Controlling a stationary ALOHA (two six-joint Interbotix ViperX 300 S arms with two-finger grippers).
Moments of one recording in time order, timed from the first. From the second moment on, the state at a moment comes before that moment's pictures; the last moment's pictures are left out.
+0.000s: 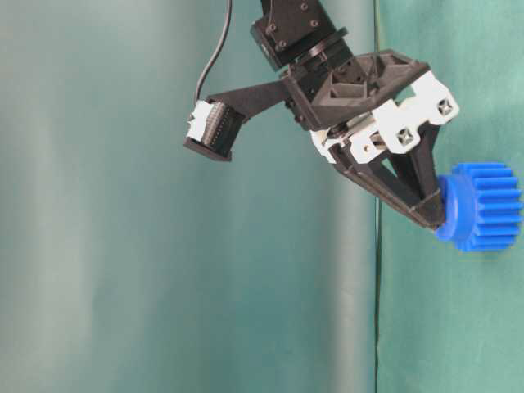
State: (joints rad) left arm 0.00 -0.97 1.22 -0.04 -0.29 -0.01; right arm -0.16 0.22 0.69 0.00 -0.39 0.07
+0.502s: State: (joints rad) left arm 0.00 -0.97 1.23 -0.04 -0.29 -0.01; right arm -0.16 0.22 0.69 0.00 -0.36 0.08
